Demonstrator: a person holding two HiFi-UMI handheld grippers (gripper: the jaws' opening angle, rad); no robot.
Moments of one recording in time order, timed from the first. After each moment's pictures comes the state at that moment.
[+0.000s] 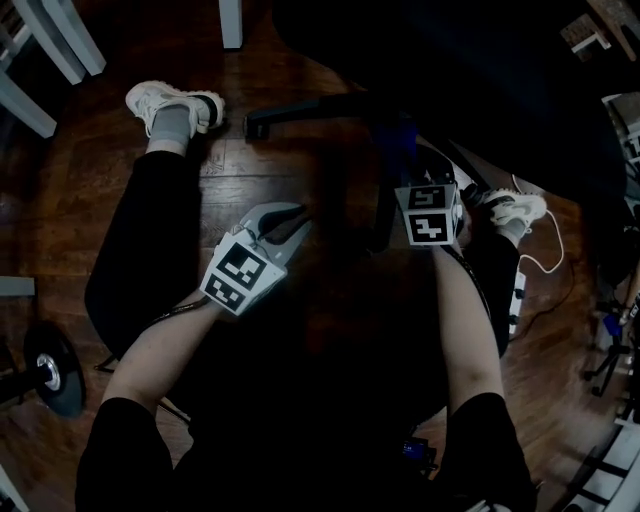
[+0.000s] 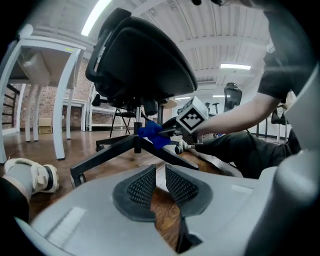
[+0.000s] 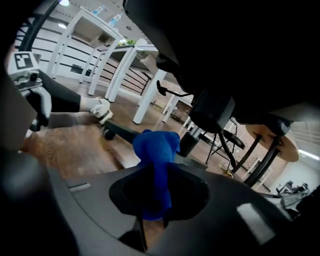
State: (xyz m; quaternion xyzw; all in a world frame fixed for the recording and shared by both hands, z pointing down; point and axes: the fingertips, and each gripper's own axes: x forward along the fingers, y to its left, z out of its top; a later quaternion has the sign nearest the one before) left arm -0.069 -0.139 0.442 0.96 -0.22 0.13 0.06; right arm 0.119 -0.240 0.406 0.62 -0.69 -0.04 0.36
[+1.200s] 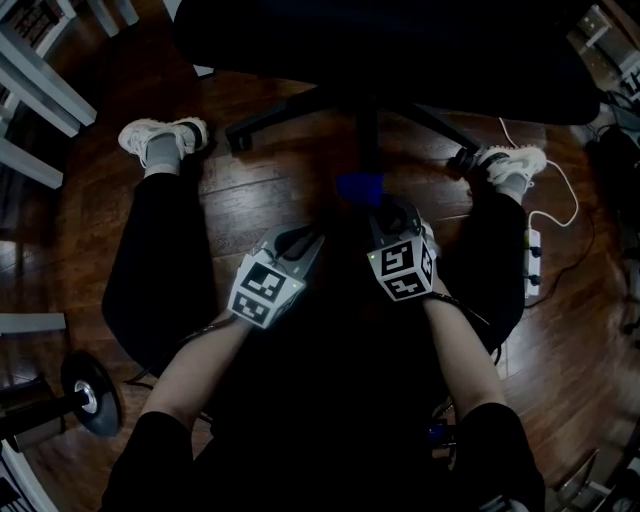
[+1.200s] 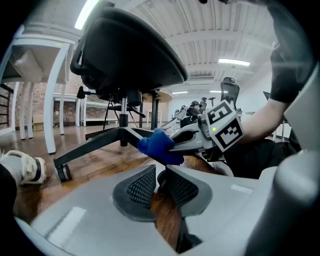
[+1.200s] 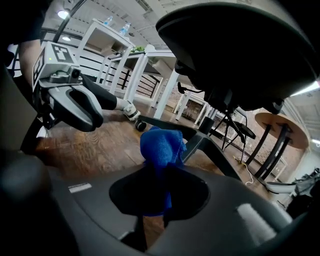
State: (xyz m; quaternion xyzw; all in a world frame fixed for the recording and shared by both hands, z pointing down) left arm -0.029 -0.088 0.461 0.96 -0.20 0.17 0.06; right arm 0.079 -0.112 0.472 0.58 -0.74 0.00 0.35
